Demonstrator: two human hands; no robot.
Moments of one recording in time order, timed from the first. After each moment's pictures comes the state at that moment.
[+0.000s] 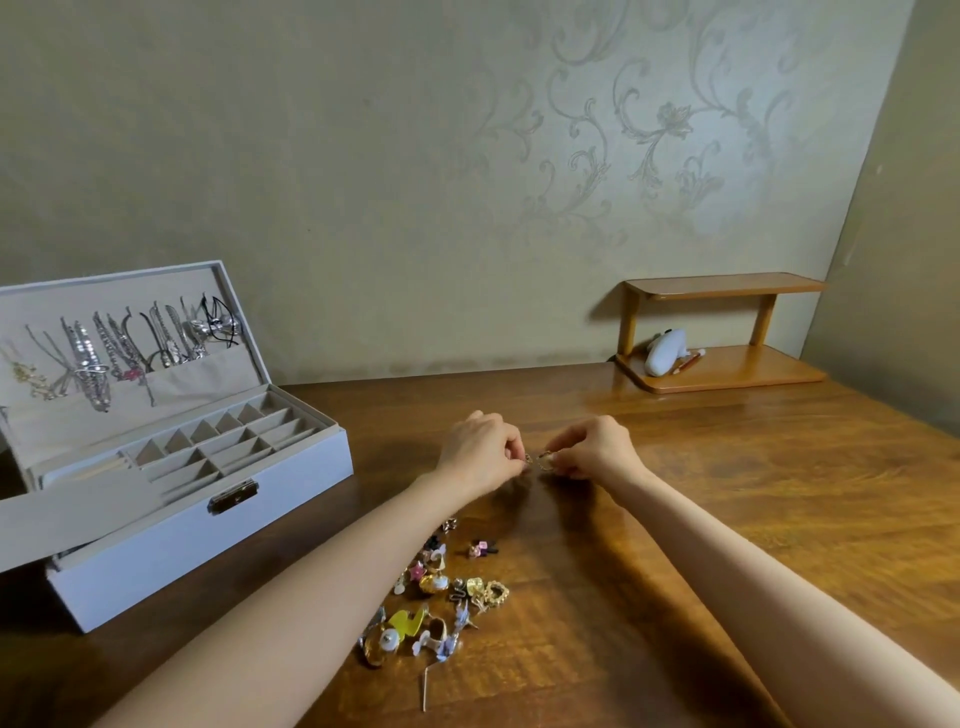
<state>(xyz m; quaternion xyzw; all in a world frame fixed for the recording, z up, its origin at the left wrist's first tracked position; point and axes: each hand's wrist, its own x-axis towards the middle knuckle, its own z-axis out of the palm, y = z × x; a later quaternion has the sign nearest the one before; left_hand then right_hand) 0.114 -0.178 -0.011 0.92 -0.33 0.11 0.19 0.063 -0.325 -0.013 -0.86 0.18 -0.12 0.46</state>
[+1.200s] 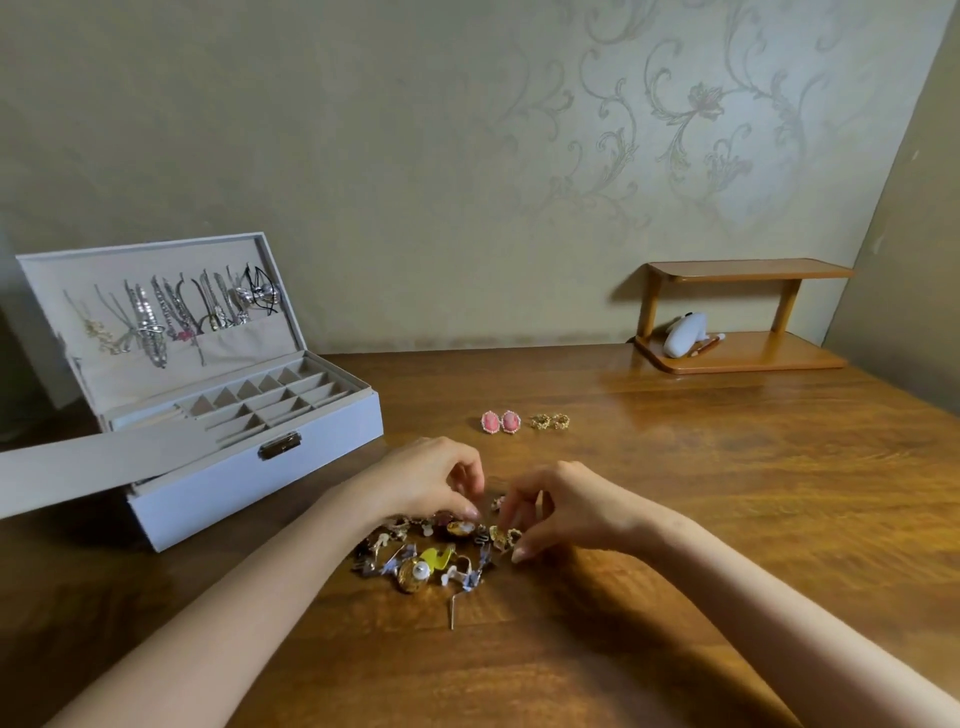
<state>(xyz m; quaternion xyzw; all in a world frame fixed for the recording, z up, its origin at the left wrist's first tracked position) 0.043 -0.081 0.017 0.92 -0.33 -0.10 0.16 -0.015 -0.261 -0.006 -0.94 -0.16 0.04 0.30</state>
